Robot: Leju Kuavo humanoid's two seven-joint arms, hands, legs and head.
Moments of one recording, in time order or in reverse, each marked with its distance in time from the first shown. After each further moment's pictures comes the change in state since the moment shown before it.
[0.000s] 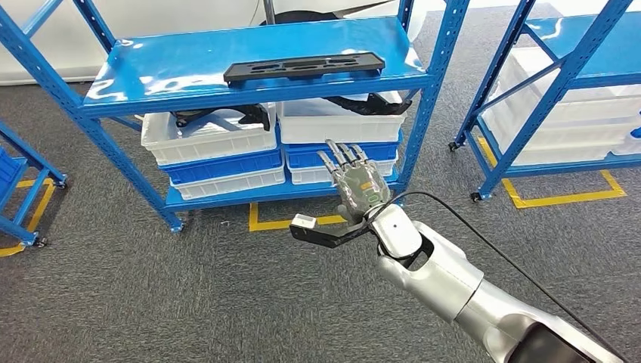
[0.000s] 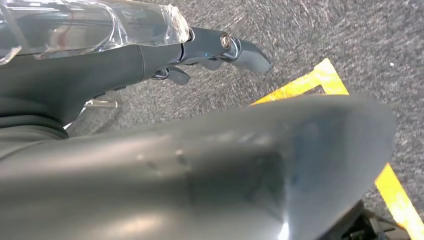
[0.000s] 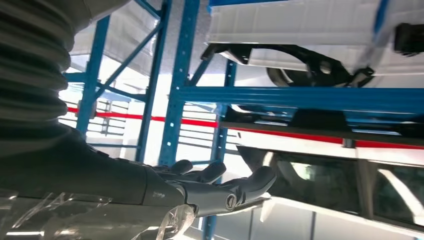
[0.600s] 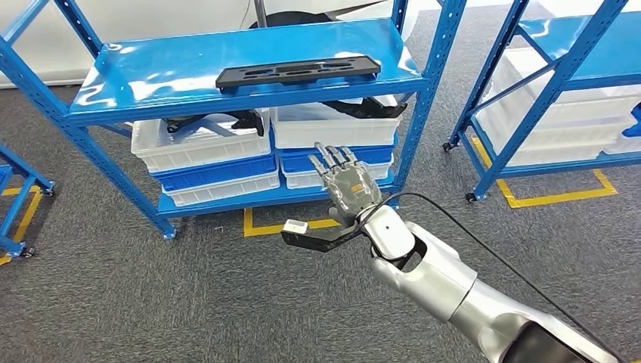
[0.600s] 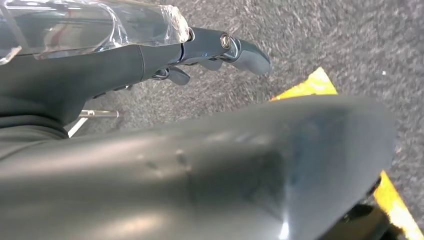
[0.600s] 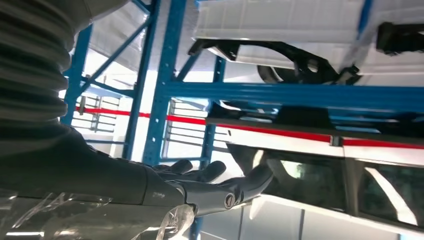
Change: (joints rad) left arm -0.001 -0.005 -0.001 0.000 -0.010 0.004 0.011; right arm -0.009 0.021 0.019 0.001 0.003 0.004 -0.025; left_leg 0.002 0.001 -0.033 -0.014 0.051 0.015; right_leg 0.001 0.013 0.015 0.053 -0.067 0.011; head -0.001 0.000
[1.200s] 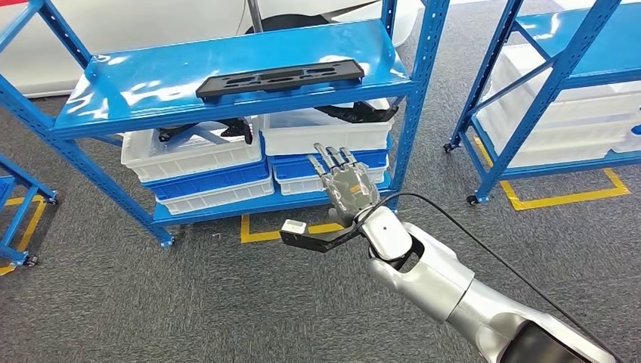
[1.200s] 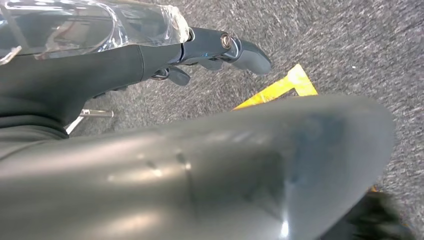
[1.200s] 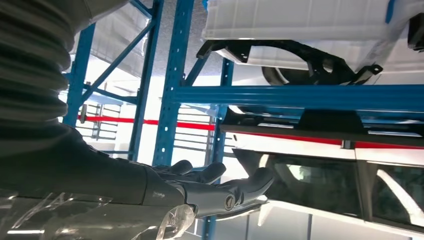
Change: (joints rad) left arm -0.003 -0.004 -0.020 0.001 -0.010 0.006 0.003; right arm 0.002 0.011 0.011 0.015 0.000 0.004 -0.005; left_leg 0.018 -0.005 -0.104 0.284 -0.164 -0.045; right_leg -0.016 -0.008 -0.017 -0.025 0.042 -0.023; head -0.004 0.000
